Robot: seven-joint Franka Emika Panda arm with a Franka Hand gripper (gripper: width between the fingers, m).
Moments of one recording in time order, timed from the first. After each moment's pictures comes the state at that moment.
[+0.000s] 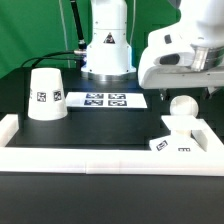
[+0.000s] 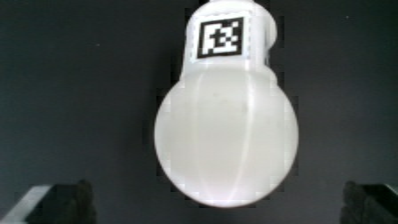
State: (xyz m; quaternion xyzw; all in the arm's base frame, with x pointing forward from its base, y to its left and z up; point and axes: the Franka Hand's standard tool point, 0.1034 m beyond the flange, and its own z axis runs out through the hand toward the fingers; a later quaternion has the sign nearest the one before) arm 0.479 0.139 0.057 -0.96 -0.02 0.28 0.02
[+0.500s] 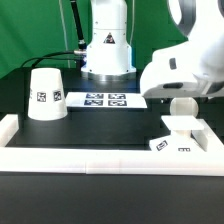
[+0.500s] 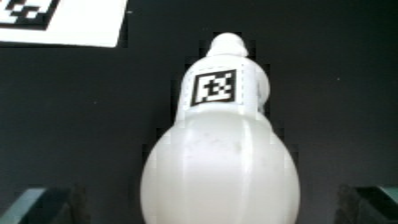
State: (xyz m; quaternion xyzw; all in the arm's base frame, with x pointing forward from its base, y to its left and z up) arm 0.463 0.143 0.043 -0.90 -0.02 0.43 0.01
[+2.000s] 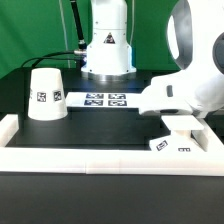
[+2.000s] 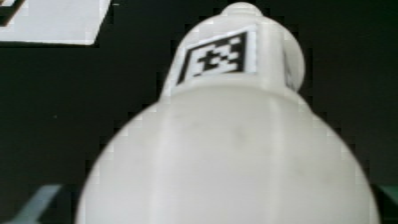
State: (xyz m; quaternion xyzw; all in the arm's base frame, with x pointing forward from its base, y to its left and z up) arm 0.435 0.144 0.002 -0.89 -0.02 0.45 0.00
